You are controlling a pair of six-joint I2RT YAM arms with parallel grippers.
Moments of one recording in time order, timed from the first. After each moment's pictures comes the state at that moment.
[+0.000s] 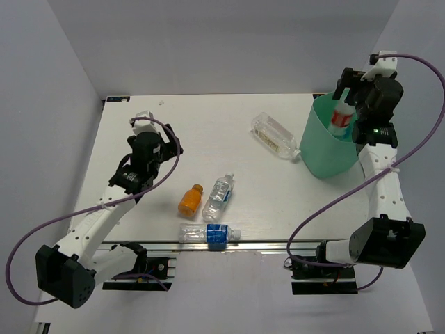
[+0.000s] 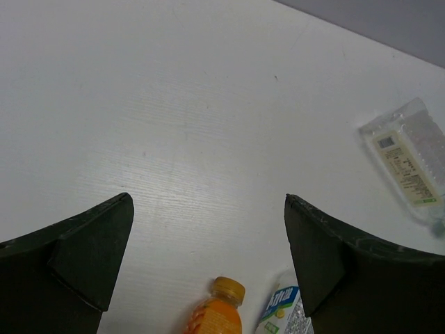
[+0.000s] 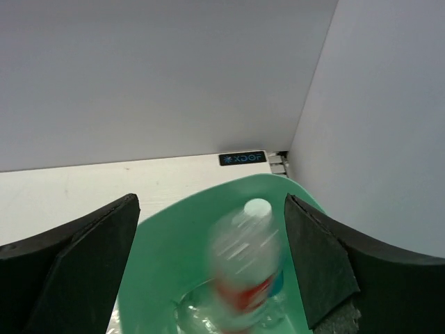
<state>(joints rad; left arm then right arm) -0.43 1.06 0.90 -0.22 -0.43 -0.48 -0.09 1.34 1.36 -0.04 -0.01 -0.03</state>
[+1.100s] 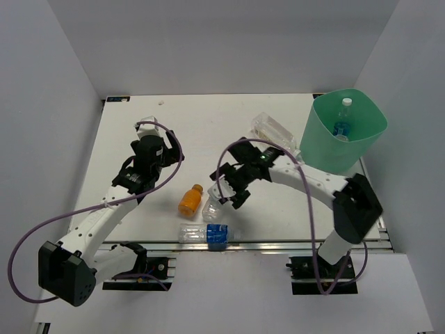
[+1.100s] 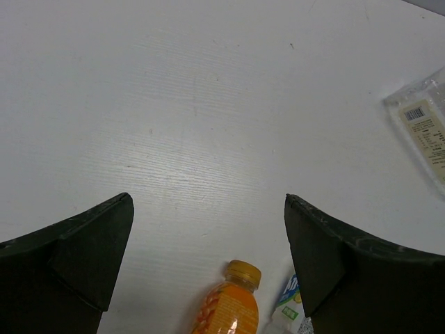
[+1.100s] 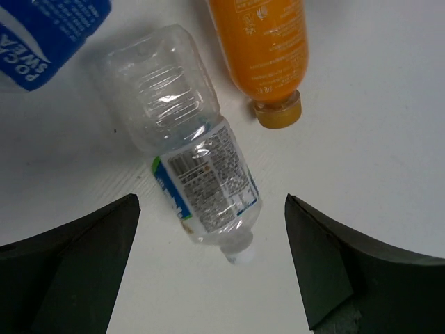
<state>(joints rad) -0.43 1.08 0.86 -0.24 -0.39 -0.46 0.84 1.58 1.20 -0.67 -0.57 -1.51</state>
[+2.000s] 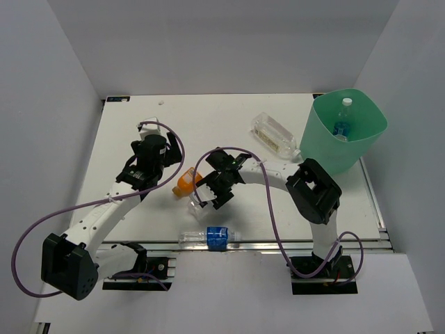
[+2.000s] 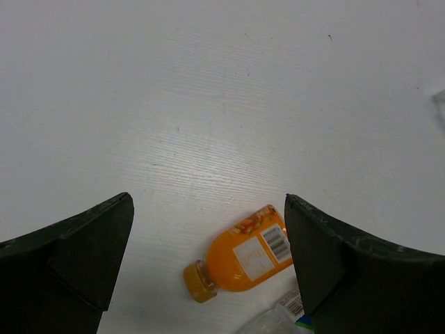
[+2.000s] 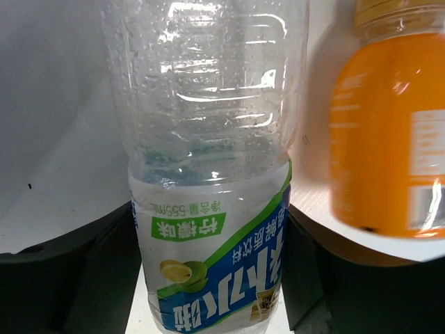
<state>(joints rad) -0.43 1.13 0.86 -0.25 -0.45 -0.42 0.92 1.97 1.36 -0.55 -0.43 -1.44</state>
